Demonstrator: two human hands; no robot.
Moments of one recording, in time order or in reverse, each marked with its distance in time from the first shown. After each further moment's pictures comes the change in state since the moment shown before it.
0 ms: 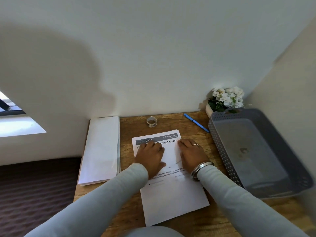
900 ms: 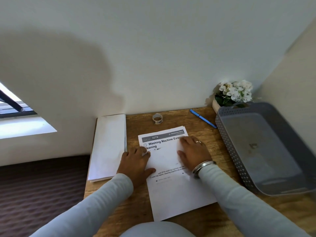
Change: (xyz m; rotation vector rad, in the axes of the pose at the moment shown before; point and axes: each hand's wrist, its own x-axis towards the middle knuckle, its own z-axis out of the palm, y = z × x) left_hand -0.059 -0.041 0.016 -0.041 -0.007 -0.168; right_hand -0.002 -0.018 0.007 0.005 0.069 -0.026
